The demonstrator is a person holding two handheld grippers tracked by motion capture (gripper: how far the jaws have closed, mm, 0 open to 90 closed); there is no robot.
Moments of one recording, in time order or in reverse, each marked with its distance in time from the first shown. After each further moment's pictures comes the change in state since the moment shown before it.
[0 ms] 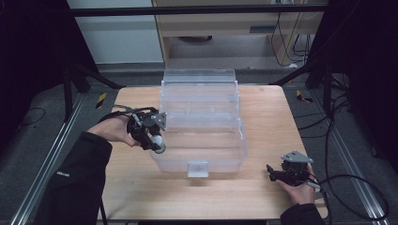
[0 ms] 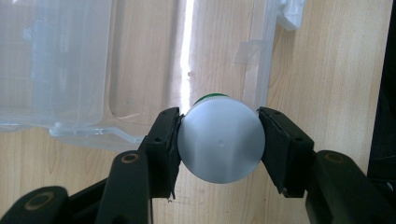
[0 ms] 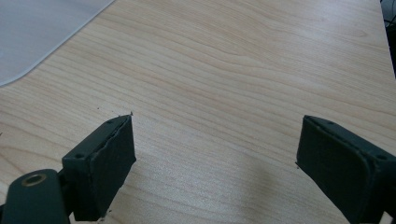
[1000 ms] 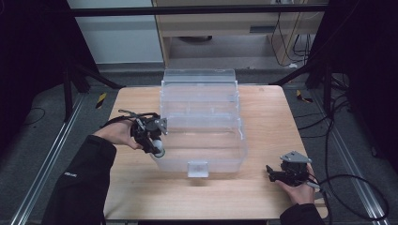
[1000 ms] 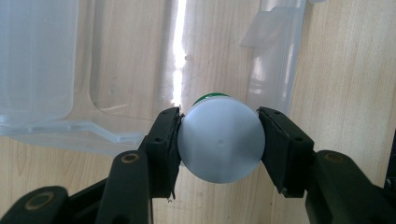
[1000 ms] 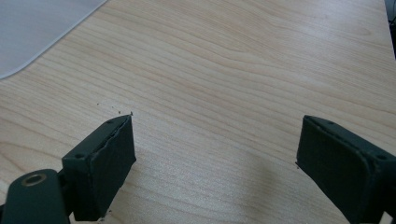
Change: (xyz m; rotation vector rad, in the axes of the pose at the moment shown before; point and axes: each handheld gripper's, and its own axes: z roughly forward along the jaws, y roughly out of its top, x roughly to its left) left arm 0.008 -0.011 0.035 0.027 -0.038 -0.028; right arm 0.001 -0.001 0.002 0.011 0.001 -0.013
